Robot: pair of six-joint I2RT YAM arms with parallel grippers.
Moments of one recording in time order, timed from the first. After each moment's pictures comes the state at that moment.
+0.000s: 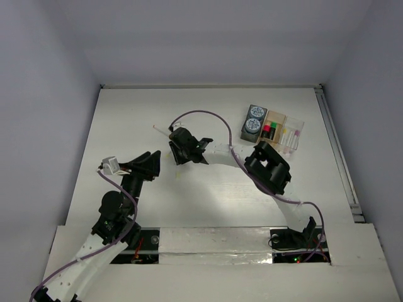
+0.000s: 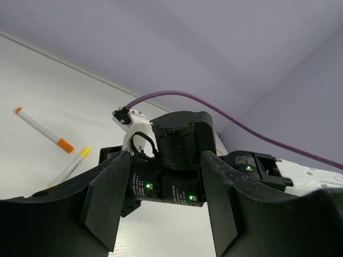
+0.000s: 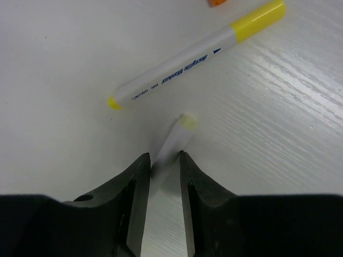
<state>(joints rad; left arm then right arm) -0.62 0.13 0.19 0.20 -0.40 -0.61 0.94 2.24 1.68 -0.25 0.17 0.41</state>
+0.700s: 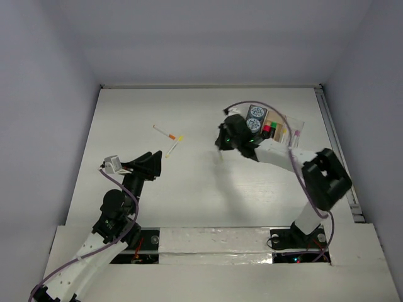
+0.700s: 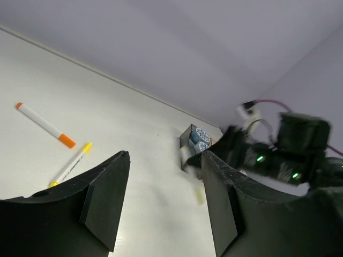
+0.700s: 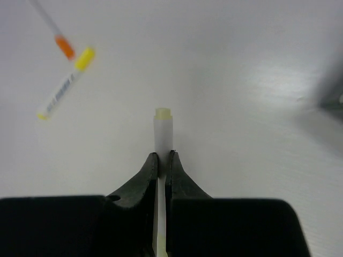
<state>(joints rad) -0.62 0.15 0.19 0.20 -0.40 -0.61 0.69 1.73 1.12 -0.08 0.13 0.47</state>
